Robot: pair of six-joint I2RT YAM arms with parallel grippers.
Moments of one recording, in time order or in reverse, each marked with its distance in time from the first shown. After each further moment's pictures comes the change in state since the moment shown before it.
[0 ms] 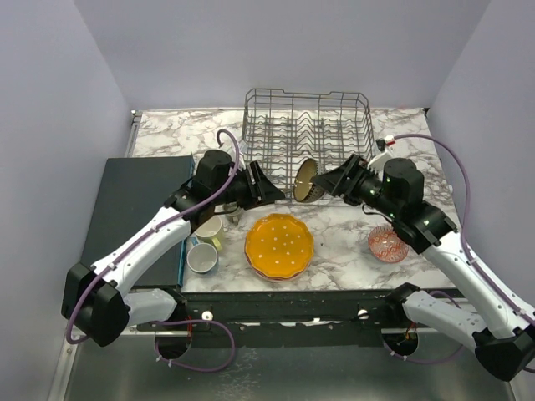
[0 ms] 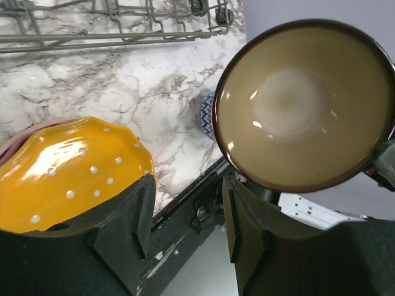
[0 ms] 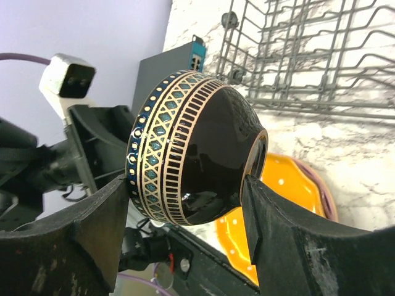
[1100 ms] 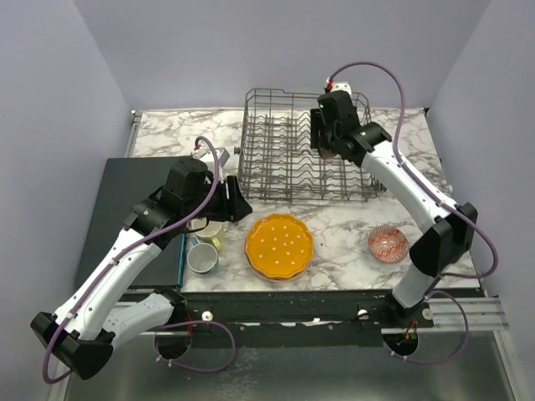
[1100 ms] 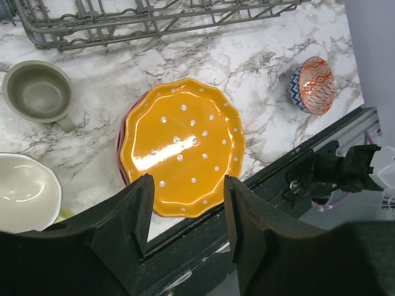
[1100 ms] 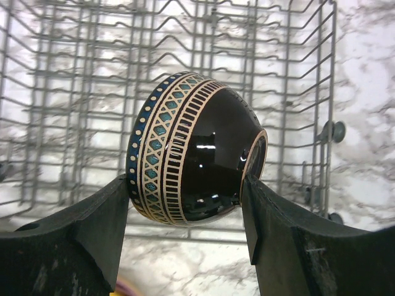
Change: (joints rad) left arm 0.014 -0.225 0.161 -0.541 -0.219 0.396; right arm 0.000 0.746 0.745 -0.376 0.576 -0.603
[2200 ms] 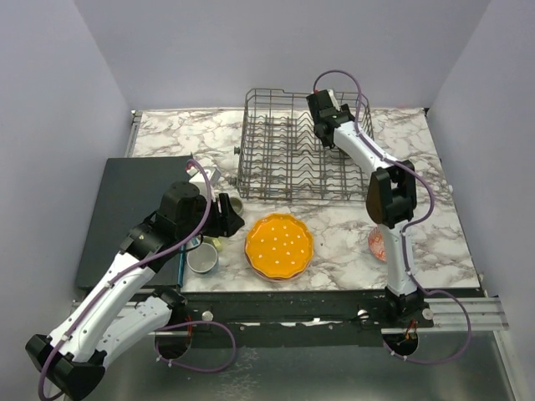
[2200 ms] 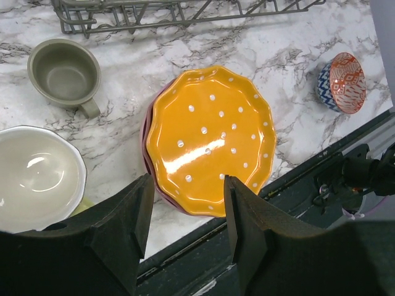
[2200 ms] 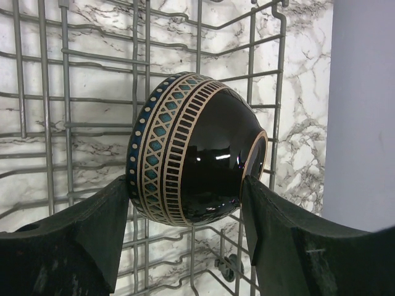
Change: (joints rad) left arm 0.000 -0.192 -0.255 0.096 -0.068 0.027; right arm -0.149 0.619 0.398 -0.024 0.285 -0.357
